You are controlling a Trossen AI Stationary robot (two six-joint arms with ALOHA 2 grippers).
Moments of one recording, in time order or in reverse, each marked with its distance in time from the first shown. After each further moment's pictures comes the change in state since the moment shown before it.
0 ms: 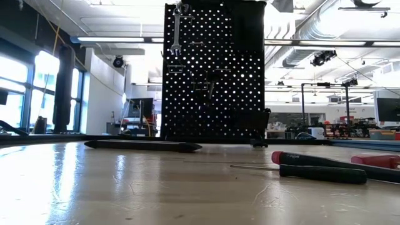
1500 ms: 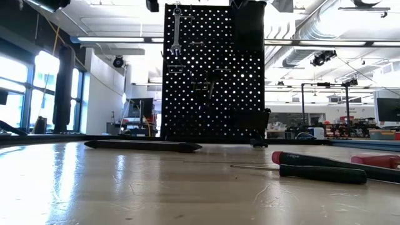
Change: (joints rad) left arm 0.227 0.000 0.019 0.240 0.019 -0.253; right arm 0.210 0.001 0.084 -0.399 -0.049 0.135
